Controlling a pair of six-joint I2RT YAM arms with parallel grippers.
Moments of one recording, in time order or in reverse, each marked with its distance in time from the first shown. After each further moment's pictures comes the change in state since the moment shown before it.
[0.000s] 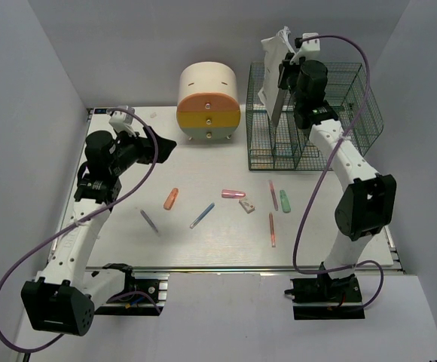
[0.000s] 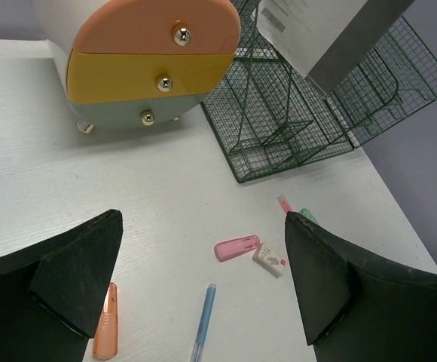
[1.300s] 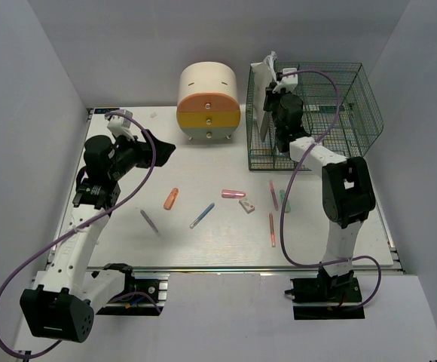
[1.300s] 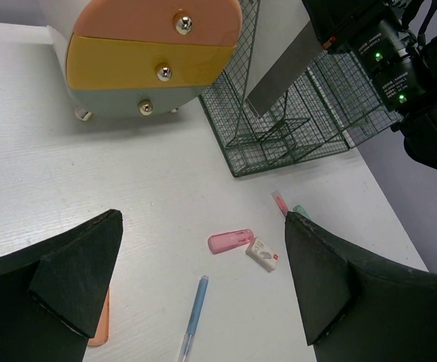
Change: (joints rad) left arm 0.000 -0.056 -0.033 -0.024 -0.019 -0.033; right arm 0.046 0.180 -0.283 0.520 0.066 -0.027
